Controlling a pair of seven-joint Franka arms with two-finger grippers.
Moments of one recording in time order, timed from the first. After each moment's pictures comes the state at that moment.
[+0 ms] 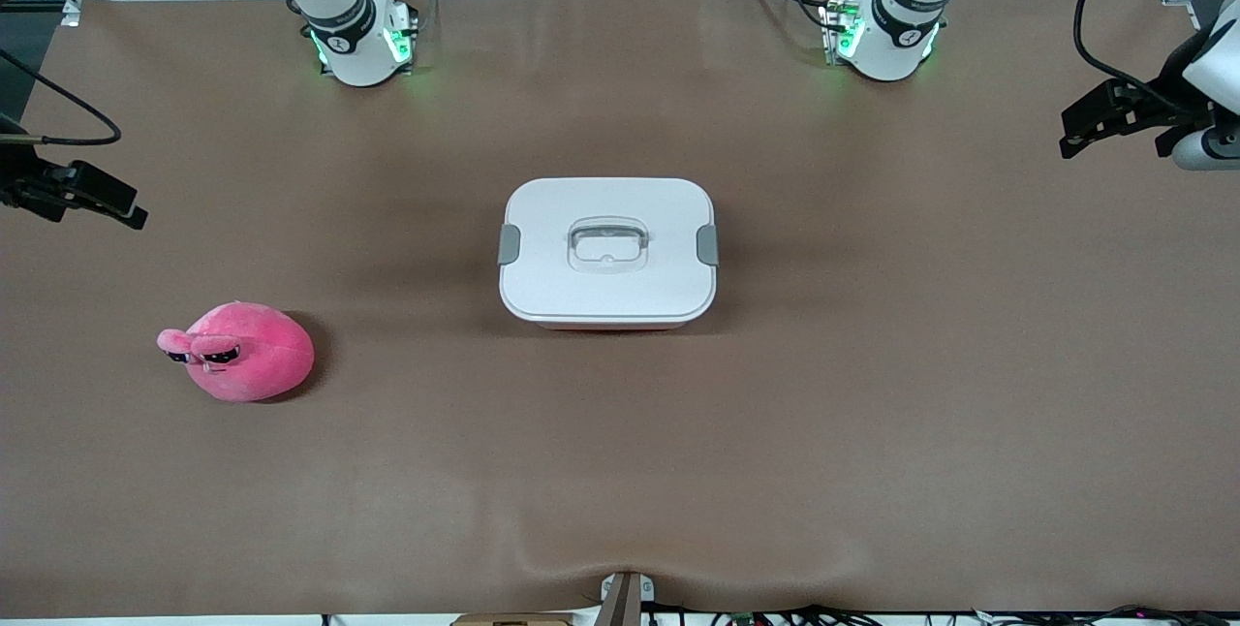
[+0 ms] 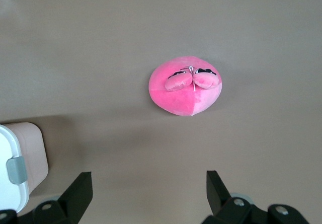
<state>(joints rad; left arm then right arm) -0.01 -0.02 -0.08 -1.49 0.03 1.43 -0.06 -0.03 0.05 -0.02 -1.53 0.03 1.59 0.07</state>
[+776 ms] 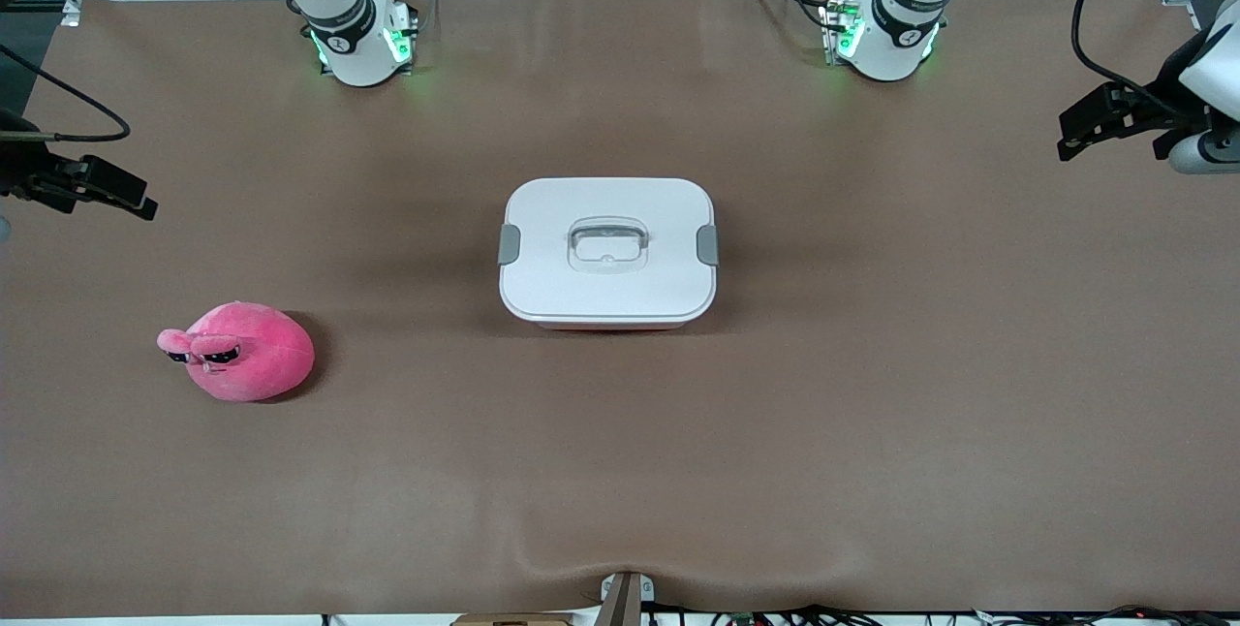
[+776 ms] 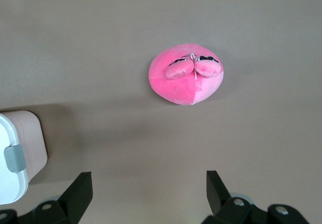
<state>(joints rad) -0.02 0.00 -0.08 -1.48 0.03 1.43 -0.08 -0.03 0.05 -0.02 -1.53 0.03 1.55 0.06</state>
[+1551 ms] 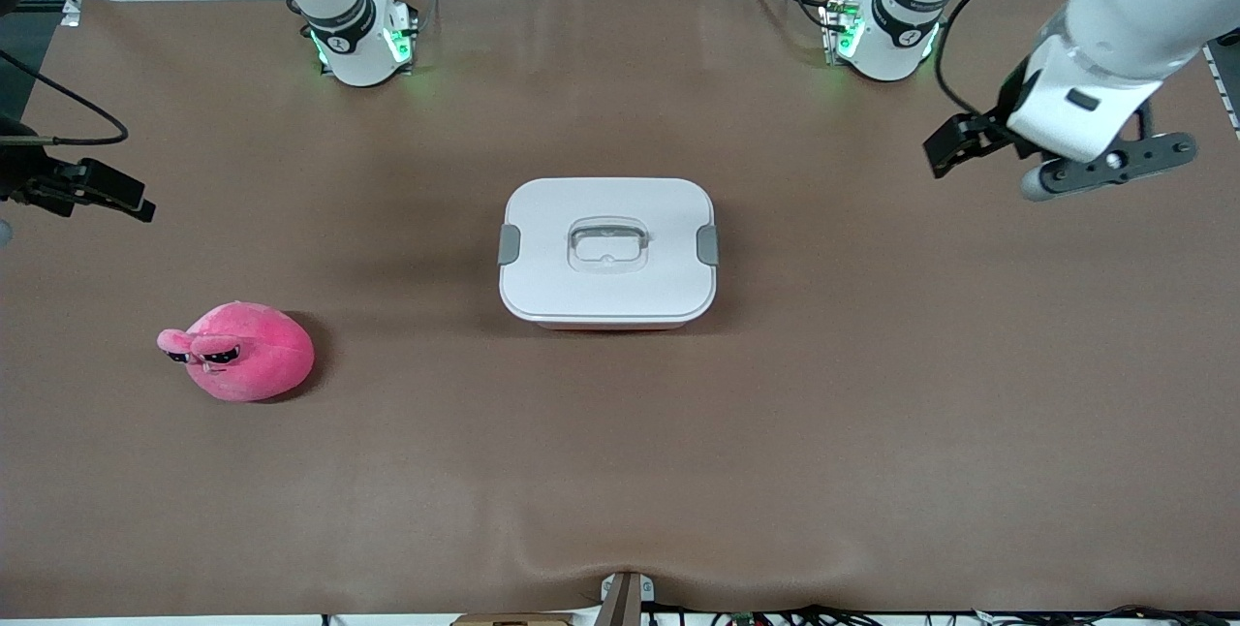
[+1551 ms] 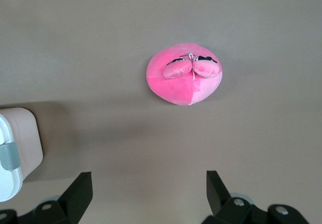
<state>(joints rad) -0.03 0.07 -0.30 -1.48 0.02 1.46 -0.56 -0.03 0.05 -0.03 -1.54 0.03 1.55 0.03</state>
